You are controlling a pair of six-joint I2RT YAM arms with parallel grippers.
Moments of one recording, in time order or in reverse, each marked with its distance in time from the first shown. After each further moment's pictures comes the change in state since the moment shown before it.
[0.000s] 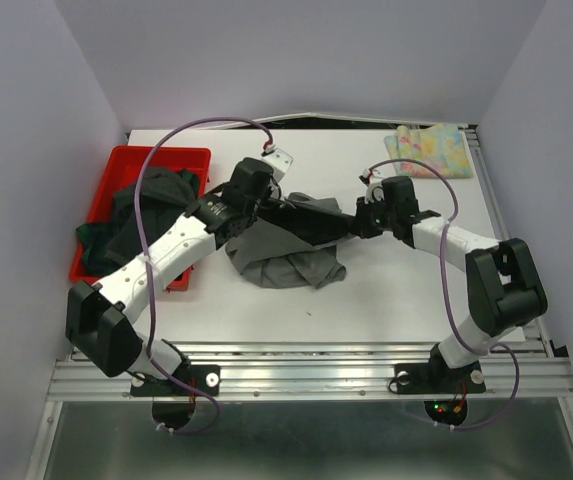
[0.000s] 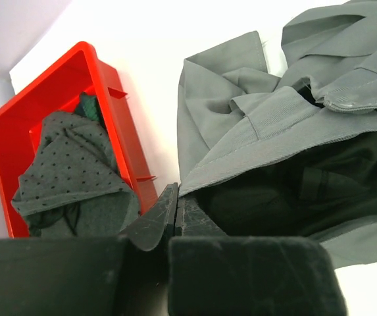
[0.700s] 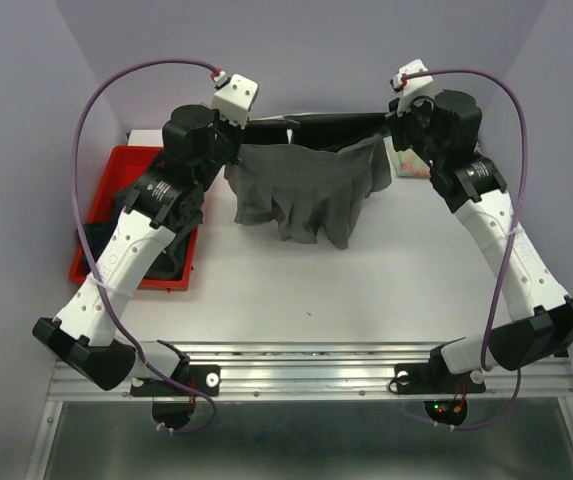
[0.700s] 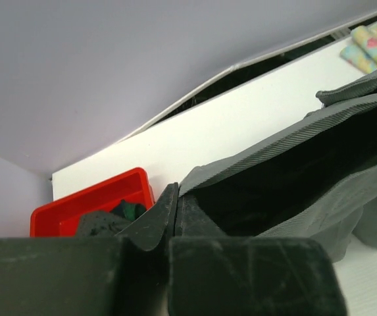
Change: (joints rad) left arm 0.139 -0.077 0.375 0.013 0.224 0.028; right arm 0.019 -0.226 0.634 -0.261 0.293 -0.380
